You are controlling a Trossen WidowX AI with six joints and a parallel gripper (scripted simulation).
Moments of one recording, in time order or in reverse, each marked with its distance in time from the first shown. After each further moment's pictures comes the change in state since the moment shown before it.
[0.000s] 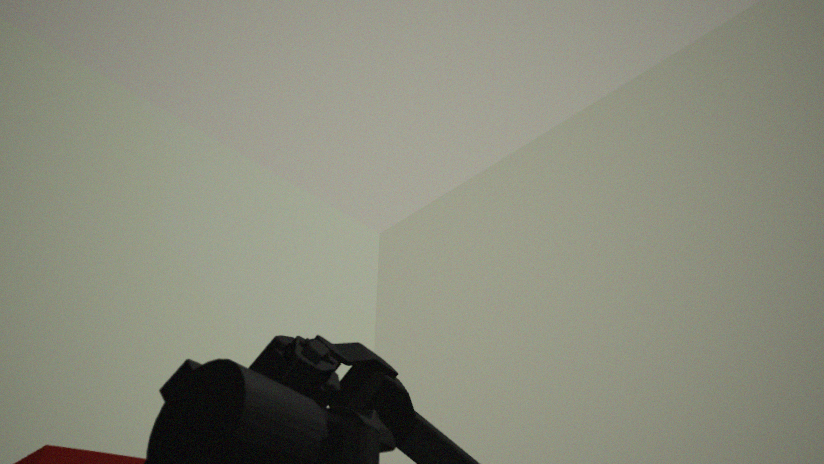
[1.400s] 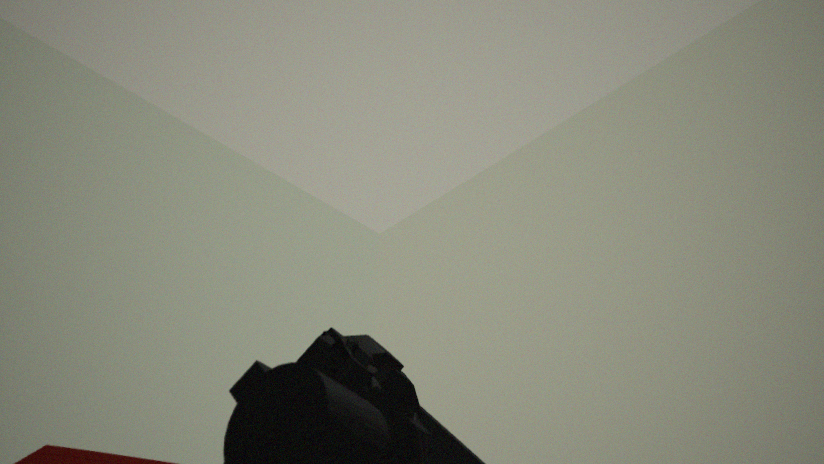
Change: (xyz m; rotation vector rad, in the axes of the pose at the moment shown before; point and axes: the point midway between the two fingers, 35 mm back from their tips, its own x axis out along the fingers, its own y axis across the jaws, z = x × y) arm -0.001 0.028 -0.010 0.170 0.008 0.010
